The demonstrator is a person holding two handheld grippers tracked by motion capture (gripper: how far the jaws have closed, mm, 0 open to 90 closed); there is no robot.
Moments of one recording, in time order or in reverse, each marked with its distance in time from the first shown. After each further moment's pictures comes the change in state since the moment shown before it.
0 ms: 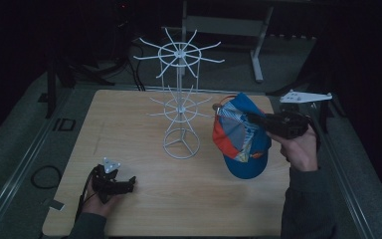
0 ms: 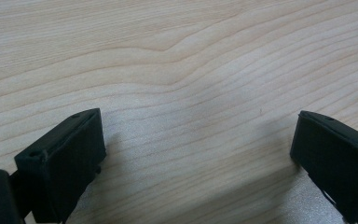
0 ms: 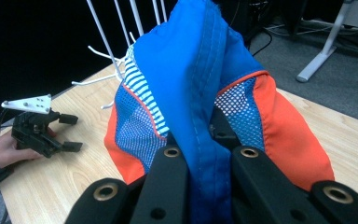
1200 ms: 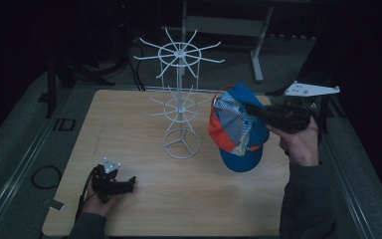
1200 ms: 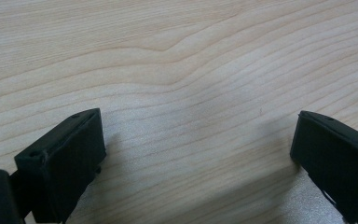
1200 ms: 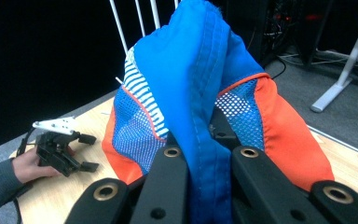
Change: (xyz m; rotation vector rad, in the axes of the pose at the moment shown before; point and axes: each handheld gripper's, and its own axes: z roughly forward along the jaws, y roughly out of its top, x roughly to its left) left arm 0.000 0.000 0.000 -0.001 0.000 0.000; right arm 0.008 0.020 -0.009 -0.097 0.070 -0.040
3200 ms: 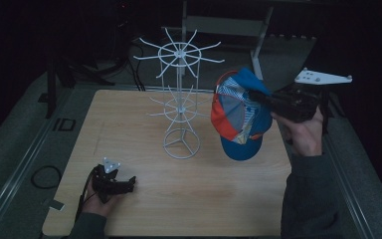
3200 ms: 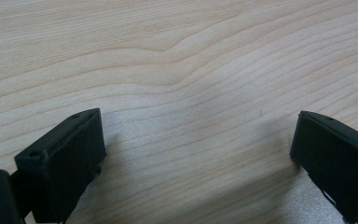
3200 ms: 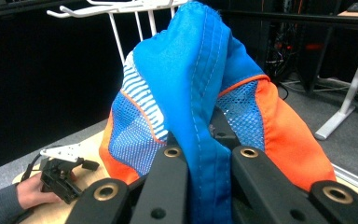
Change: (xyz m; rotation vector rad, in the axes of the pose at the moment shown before) left arm 0.000 0.000 0.000 0.001 0.000 0.002; right arm -0.007 0.023 -0.008 -0.103 0.027 -0.019
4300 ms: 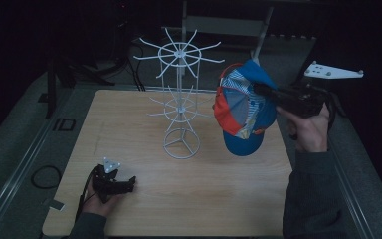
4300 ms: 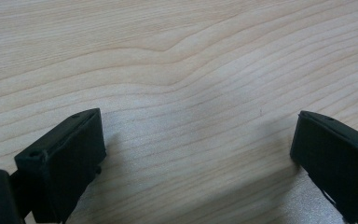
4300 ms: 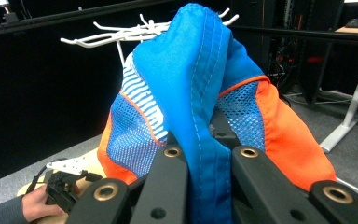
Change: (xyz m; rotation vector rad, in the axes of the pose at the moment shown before) left arm 0.000 0.000 0.000 0.000 0.000 0.000; right arm -0.003 0.012 -0.009 -0.049 0.016 0.002
